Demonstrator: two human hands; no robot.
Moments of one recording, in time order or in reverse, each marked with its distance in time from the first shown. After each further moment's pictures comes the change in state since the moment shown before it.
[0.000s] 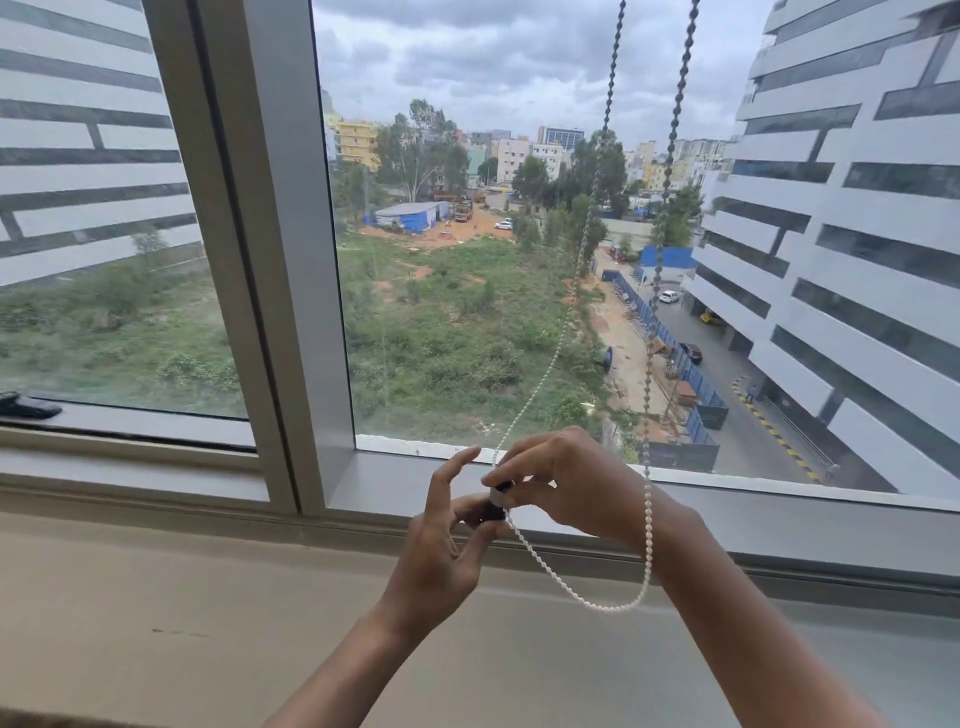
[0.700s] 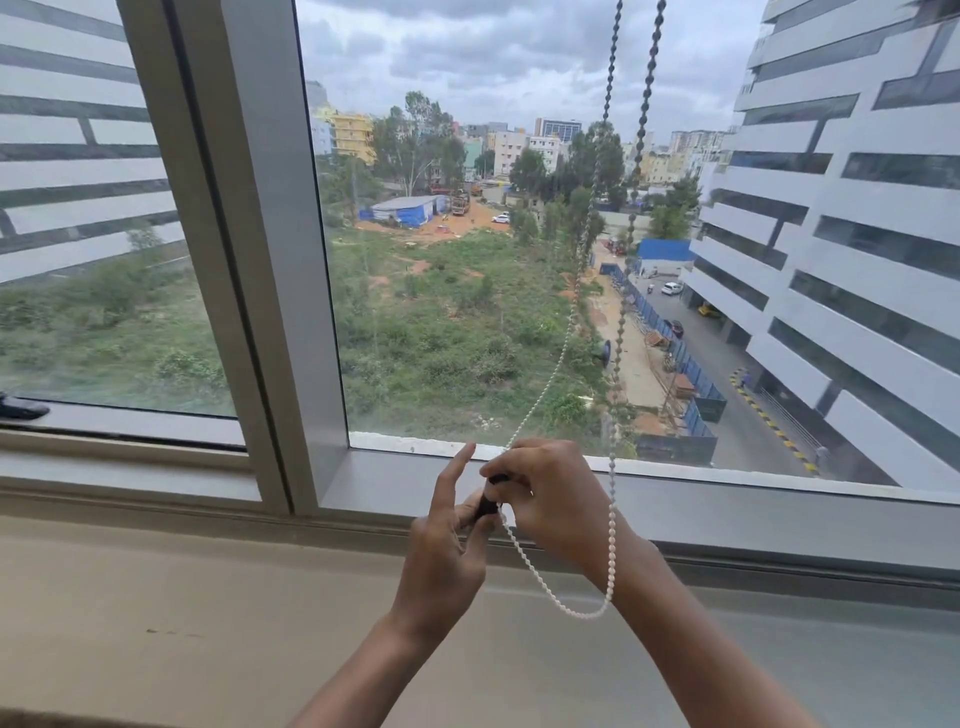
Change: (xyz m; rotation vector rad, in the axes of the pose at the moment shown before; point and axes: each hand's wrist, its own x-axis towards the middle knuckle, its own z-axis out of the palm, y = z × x) left_hand -0.001 0.005 0.019 0.115 0.094 -0.055; right_hand -0.006 0.014 0.043 -0.048 0.281 0.131
